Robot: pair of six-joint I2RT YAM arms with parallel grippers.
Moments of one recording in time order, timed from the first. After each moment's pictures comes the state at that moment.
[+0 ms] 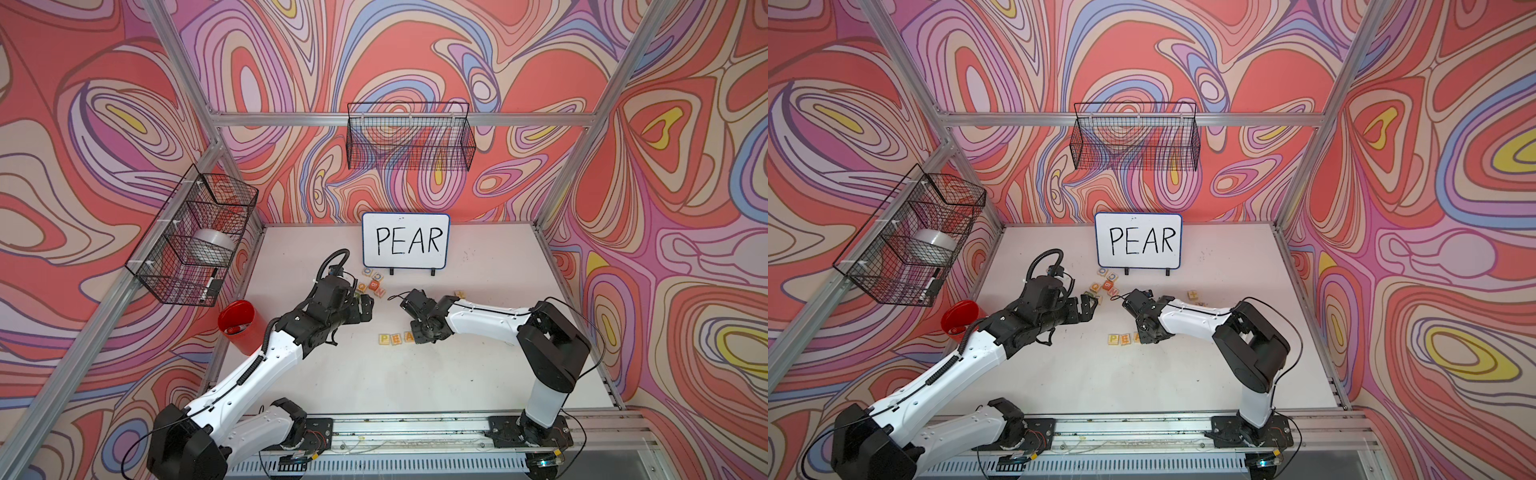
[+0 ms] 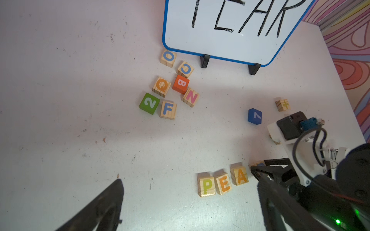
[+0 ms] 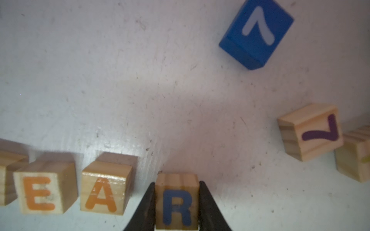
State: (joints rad) left arm -0.53 1.08 0.82 -0.51 -0.10 -0.55; right arm 0.83 1.80 1.12 -0.63 0.19 0.55
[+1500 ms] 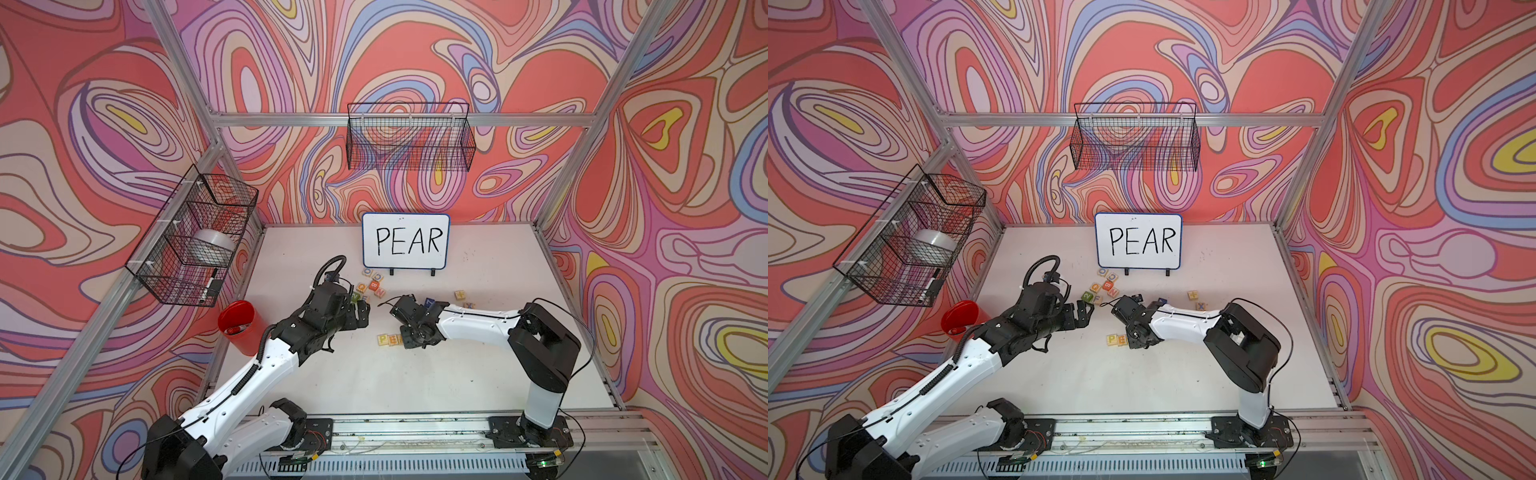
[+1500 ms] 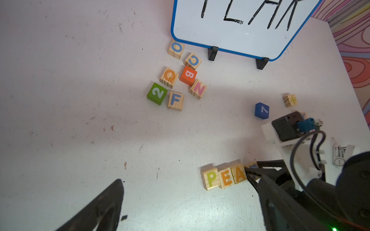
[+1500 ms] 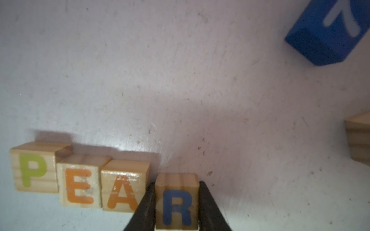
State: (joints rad) left arm -0.53 1.02 0.78 -0.54 -0.12 -0.57; right arm 0.90 1.85 1.15 -0.60 0.17 0.63
